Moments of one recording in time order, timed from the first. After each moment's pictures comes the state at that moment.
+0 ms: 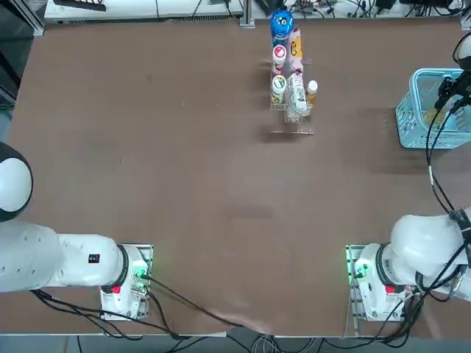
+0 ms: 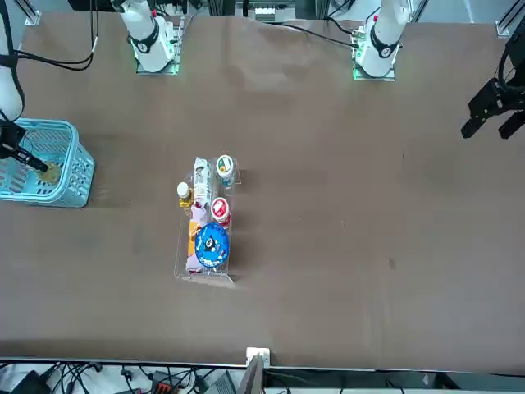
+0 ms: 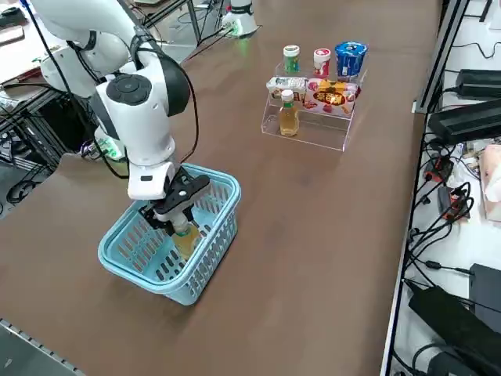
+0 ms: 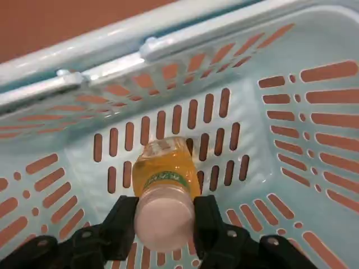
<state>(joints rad) -0.49 0.24 -0.07 -2.06 -0.08 2.29 -0.13</state>
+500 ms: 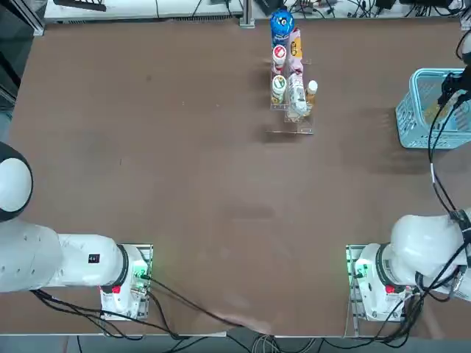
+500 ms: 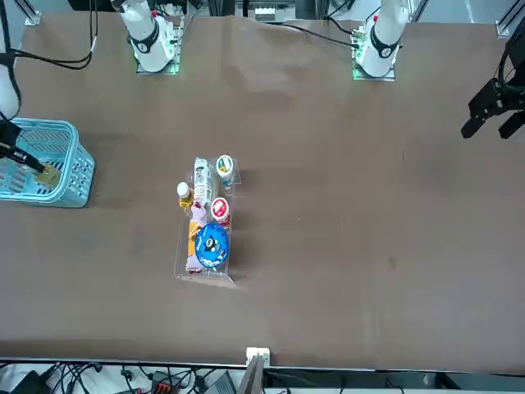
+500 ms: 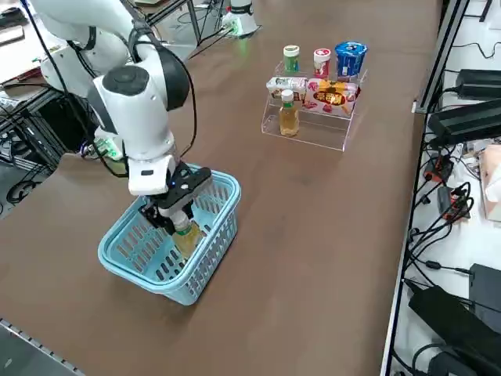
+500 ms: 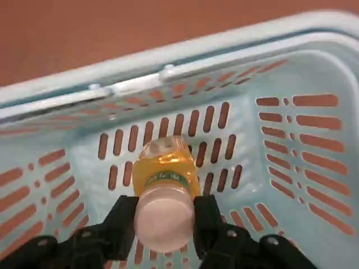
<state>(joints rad) -0.49 0.22 -0.07 -2.01 -0.08 2.22 -0.24</state>
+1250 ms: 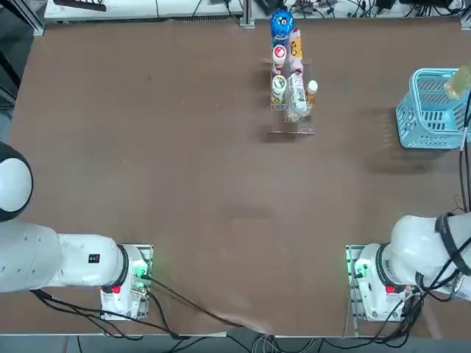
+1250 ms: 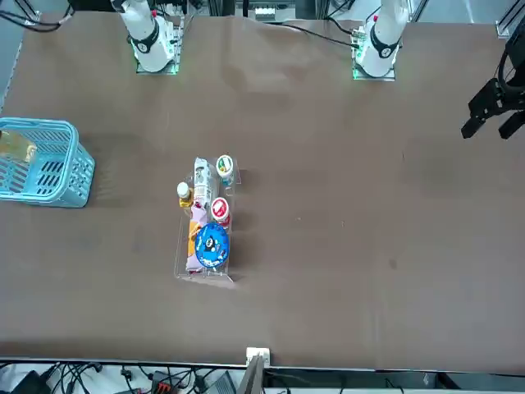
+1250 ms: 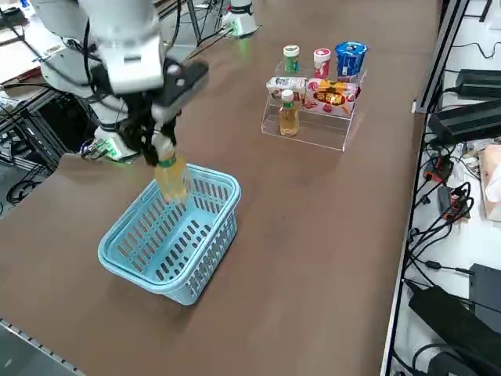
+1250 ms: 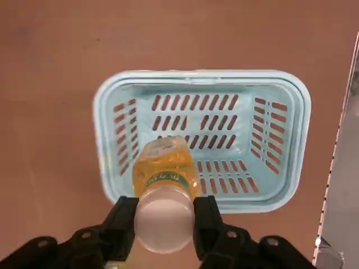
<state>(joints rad) -0.45 0.15 0.00 -1.54 -0.09 1.56 -0.41</state>
